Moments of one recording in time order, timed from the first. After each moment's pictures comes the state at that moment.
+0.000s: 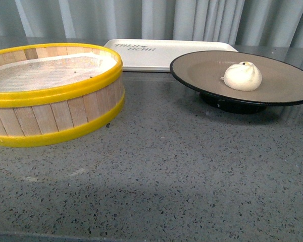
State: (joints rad) left arm 0.00 0.00 0.03 0.00 0.00 0.00; right arm 0.00 0.00 0.01 0.00 0.00 0.00
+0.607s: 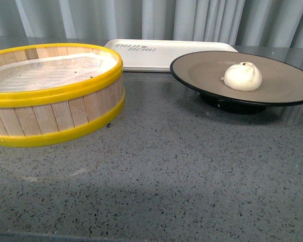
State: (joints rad) left arm 0.00 0.00 0.03 0.00 0.00 0.00; right arm 0.00 0.00 0.01 0.00 0.00 0.00
